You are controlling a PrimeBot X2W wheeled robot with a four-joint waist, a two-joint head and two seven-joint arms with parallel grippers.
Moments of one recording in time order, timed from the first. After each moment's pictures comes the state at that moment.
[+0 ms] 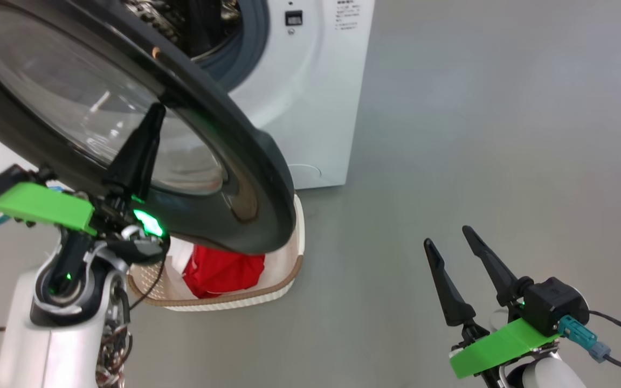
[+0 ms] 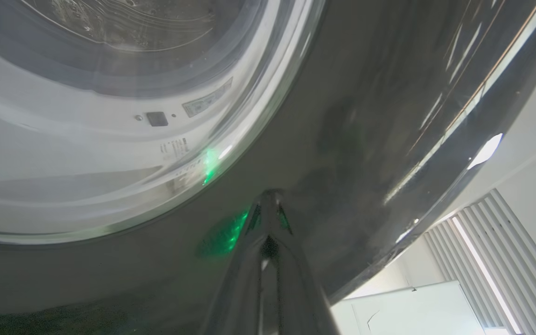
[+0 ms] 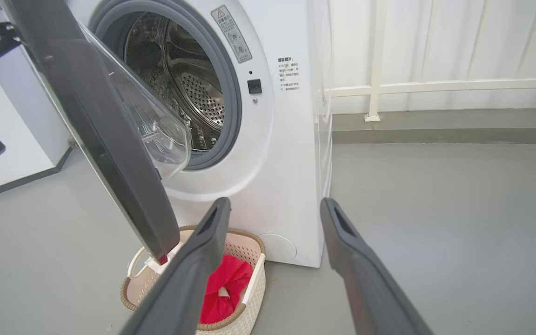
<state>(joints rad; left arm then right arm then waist) -0.55 0.04 0.03 0.21 -1.73 0.02 0.33 -0.09 -0.05 0.17 0.18 0.29 0.13 -0.25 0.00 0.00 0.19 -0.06</state>
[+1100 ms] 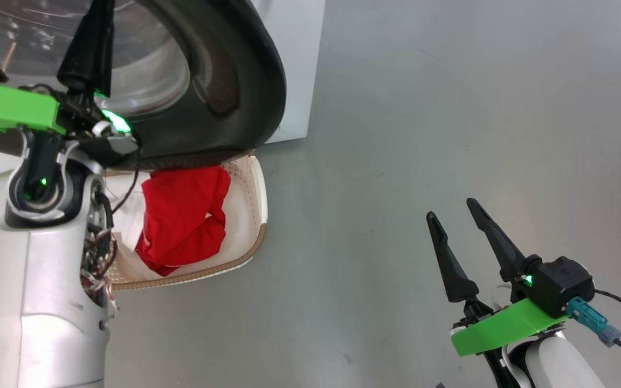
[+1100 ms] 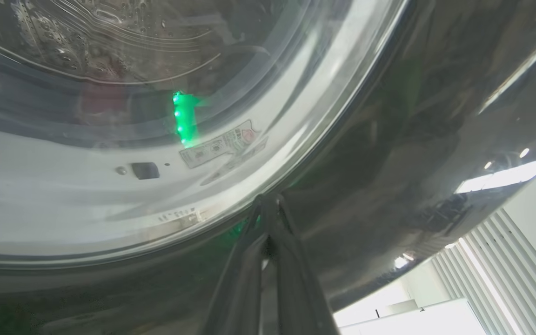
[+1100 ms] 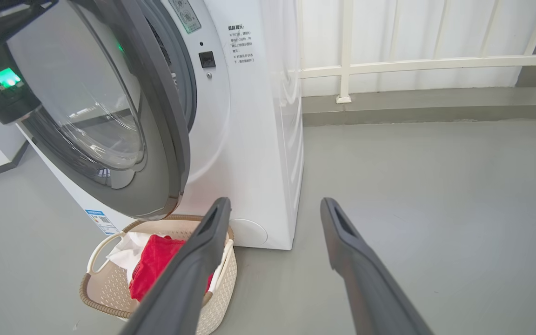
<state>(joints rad) -0.88 0.03 0.06 0.47 -1.67 -0.09 0.24 -0.15 -0.05 0.16 0.14 0.29 0.13 -0.25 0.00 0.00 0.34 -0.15</state>
